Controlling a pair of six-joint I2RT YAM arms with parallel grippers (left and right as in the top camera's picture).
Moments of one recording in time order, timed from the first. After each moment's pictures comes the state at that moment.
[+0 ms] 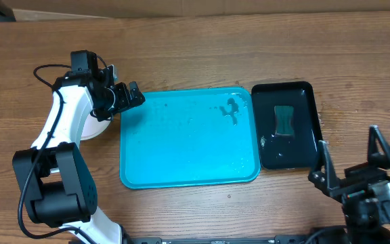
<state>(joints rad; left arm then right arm) 0.13 1.84 1.33 -0.79 0.33 -0.20 0.03 0.03 0.33 0.22 -0.20 0.17</state>
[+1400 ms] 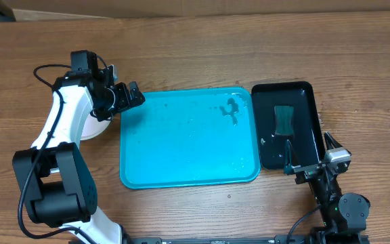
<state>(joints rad) 0.13 1.84 1.33 -0.78 0.33 -0.20 0.02 0.01 0.02 -0.02 -0.19 0.03</state>
